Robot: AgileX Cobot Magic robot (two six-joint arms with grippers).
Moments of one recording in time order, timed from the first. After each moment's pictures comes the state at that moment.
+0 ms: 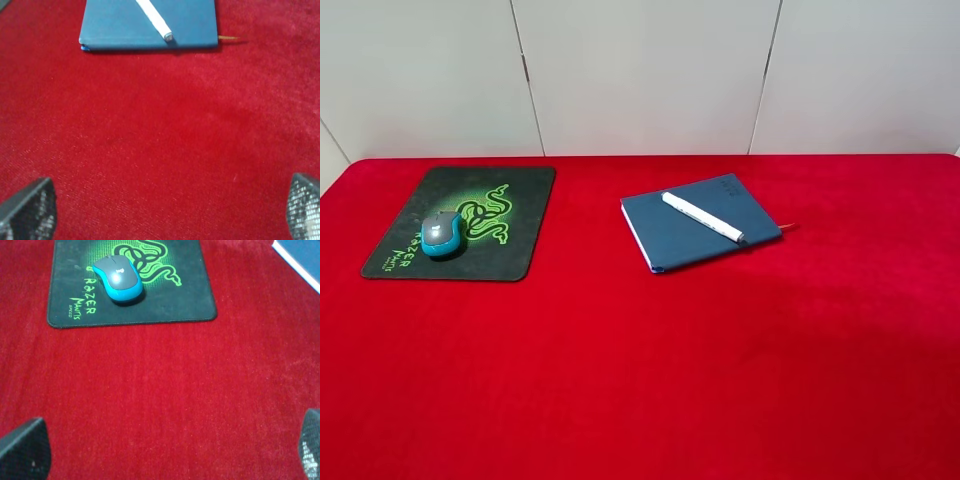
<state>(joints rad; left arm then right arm) -0.06 -0.01 -0.49 -0.05 1.05 0.03 0.40 0.14 -0.50 0.01 1.03 0.01</state>
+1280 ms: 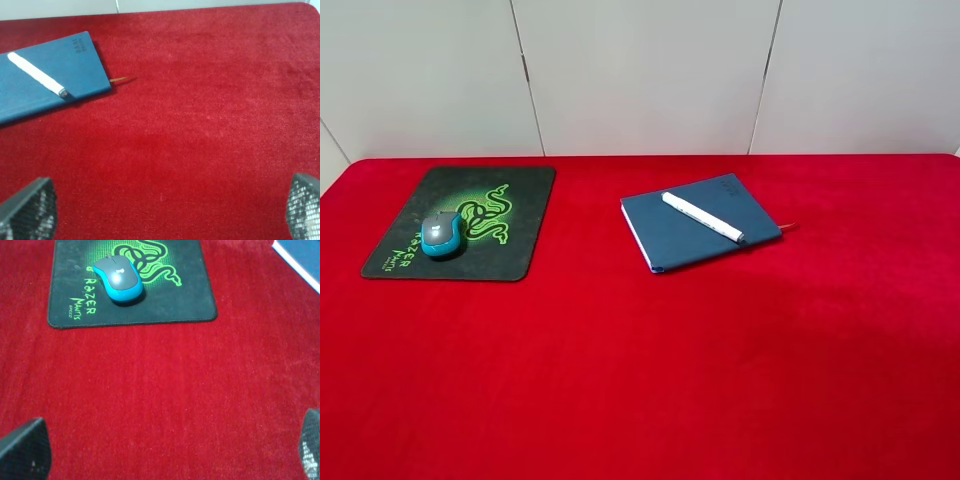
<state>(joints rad) -0.06 -0.01 -0.49 -0.05 1.05 0.03 -0.01 -0.01 -0.50 0.02 1.03 0.01</state>
